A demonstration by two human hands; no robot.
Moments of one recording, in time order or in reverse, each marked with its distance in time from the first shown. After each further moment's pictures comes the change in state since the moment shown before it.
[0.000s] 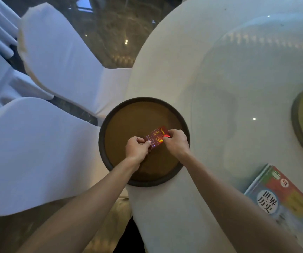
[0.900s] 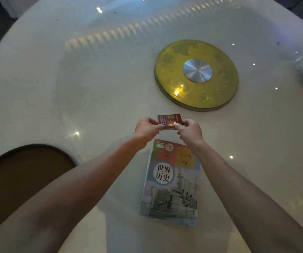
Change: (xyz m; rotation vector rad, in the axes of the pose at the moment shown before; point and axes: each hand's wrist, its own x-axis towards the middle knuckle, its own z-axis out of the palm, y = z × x) left_hand -0.170 0.119 0.383 0.531 -0.637 0.392; right_hand -0.057 0.297 -0.301 0.560 0.569 0.423
